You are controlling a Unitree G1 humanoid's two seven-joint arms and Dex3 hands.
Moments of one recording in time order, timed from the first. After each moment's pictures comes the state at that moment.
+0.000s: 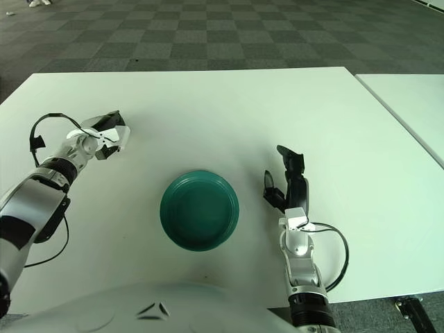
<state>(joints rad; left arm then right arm) -0.84 0.40 -0.43 1.33 0.60 -0.19 0.12 0.20 -0.12 -0.05 0.20 -0.15 -0.53 -0.26</state>
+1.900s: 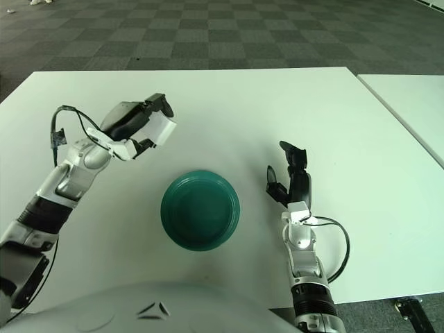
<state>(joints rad) -0.30 0.43 -0.35 -0.05 0.60 -0.23 -0.11 0.15 -0.14 -0.07 0.26 -0.14 -0.56 -0.26</state>
